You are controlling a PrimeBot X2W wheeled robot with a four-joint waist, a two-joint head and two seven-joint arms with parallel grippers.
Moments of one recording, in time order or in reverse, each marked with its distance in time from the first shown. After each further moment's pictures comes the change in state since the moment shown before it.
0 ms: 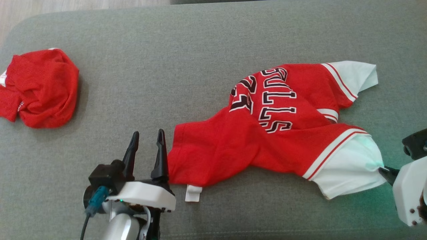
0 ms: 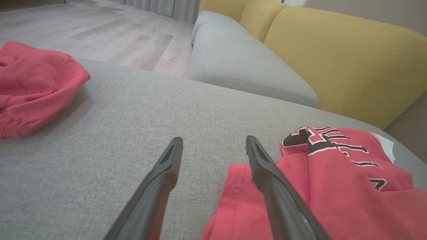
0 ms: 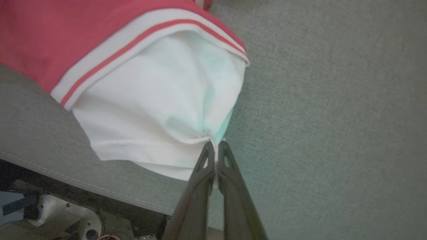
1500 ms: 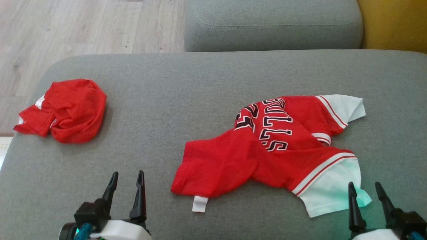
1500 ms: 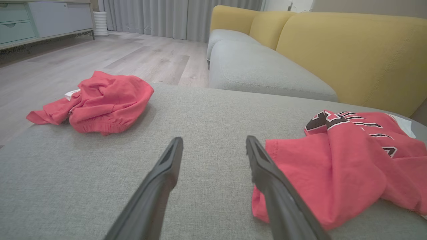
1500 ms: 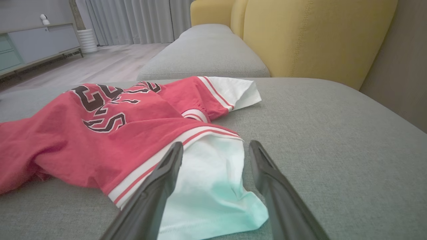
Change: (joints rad) left arm 0.193 0.002 0.181 0.040 0.178 -0.143 0.000; right arm 0.114 0.569 -0.189 0.463 -0.460 0.000 -1.200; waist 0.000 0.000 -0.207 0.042
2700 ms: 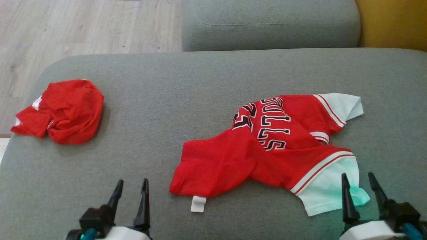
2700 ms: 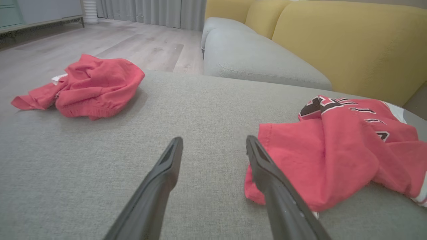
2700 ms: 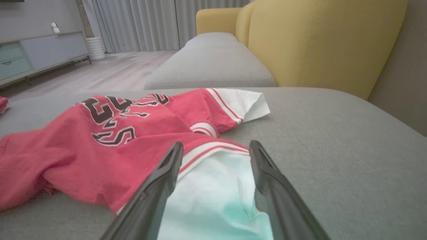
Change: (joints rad) left arm 0.021 0.000 -0.011 0.017 -0.010 -0.023 0.000; right arm -0.048 0.000 0.031 0.006 0.004 0.000 -0.007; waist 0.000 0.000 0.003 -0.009
